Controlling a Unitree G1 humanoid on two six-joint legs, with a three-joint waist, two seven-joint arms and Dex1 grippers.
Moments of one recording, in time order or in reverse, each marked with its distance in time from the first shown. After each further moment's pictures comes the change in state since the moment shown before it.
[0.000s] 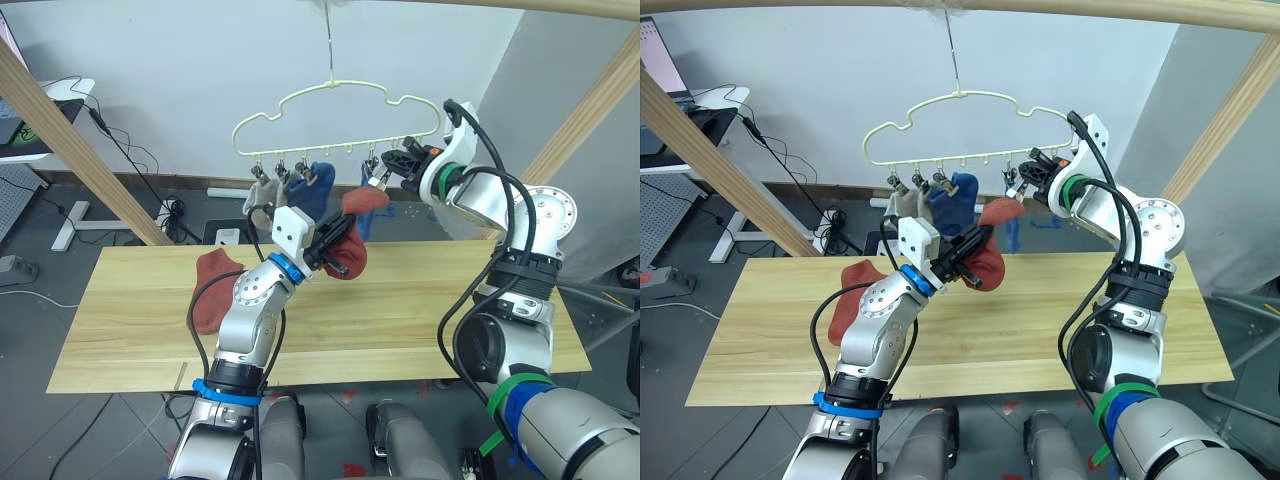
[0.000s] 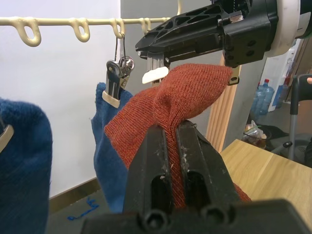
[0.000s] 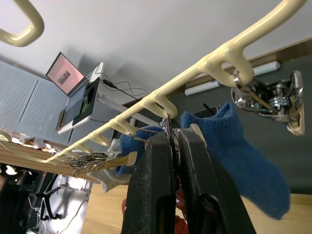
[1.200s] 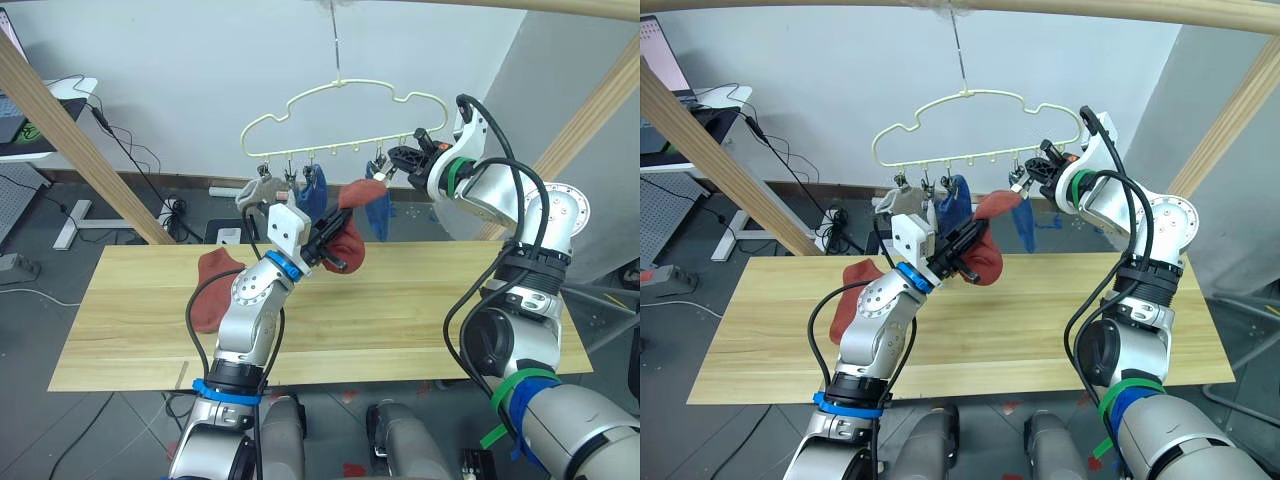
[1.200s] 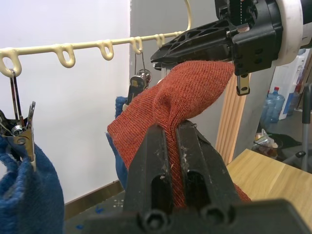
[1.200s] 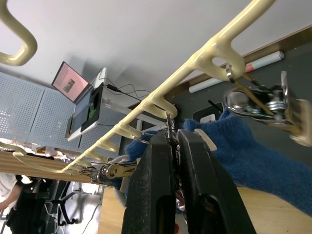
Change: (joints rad) left arm -0.007 -0.005 0.011 -0.001 -0.004 -0.040 0.019; right arm -0.021 -0.025 -0.049 0.059 0.156 -0.012 -0.142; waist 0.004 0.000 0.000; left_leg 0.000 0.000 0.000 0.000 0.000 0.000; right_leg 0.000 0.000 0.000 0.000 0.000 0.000
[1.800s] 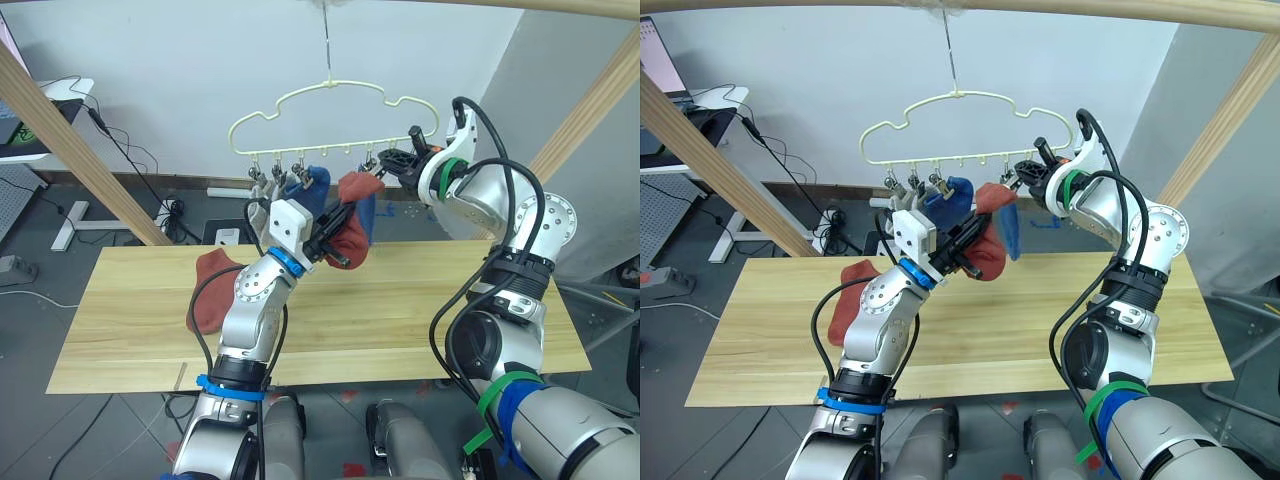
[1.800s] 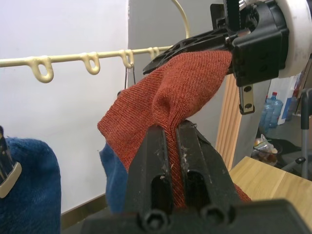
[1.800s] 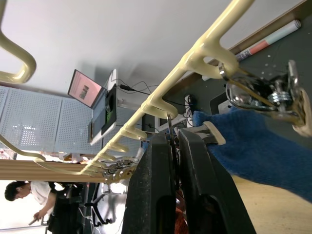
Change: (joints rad) left arm -0.018 -0.008 -0.001 0.026 0.001 -0.025 -0.001; right arm -0.003 0.068 -0.056 -0.008 0.218 -0.013 -0.237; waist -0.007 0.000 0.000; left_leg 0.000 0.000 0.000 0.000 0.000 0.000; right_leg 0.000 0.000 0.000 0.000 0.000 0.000
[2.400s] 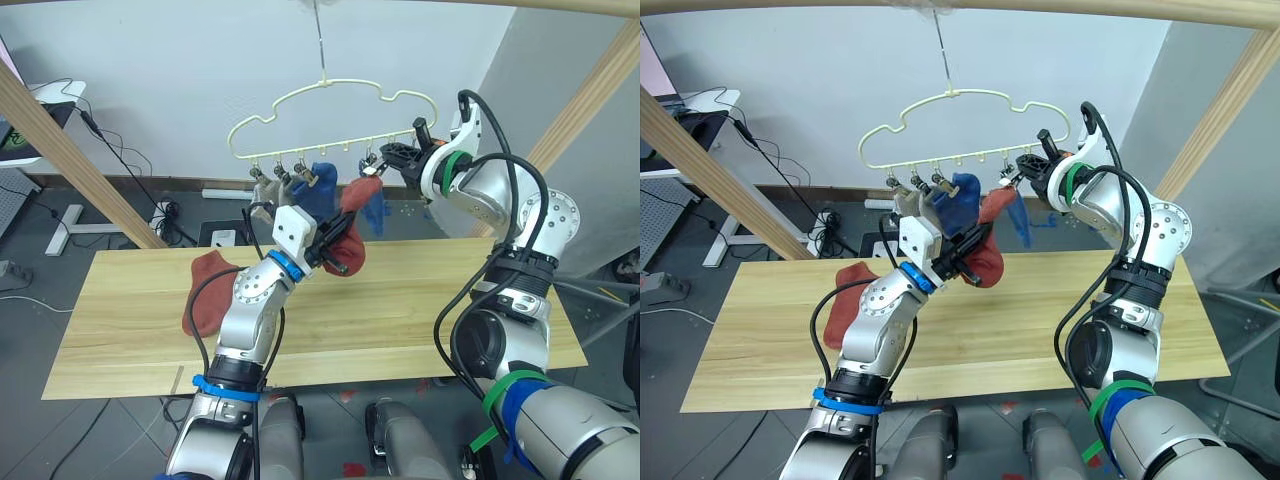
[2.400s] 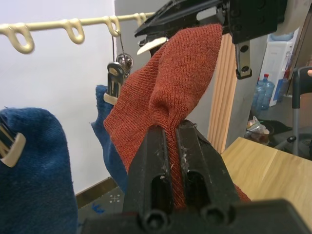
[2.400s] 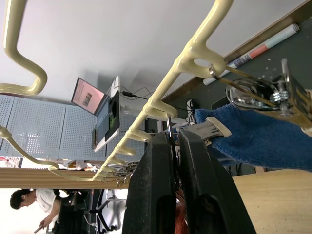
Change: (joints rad) left arm 0.006 0.039 -0.025 0.018 0.033 0.003 -0.017; right arm 0.002 -0.033 0.055 0.021 0.094 -0.050 -0.048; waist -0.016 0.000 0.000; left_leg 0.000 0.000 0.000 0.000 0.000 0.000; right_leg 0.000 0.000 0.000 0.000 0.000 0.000
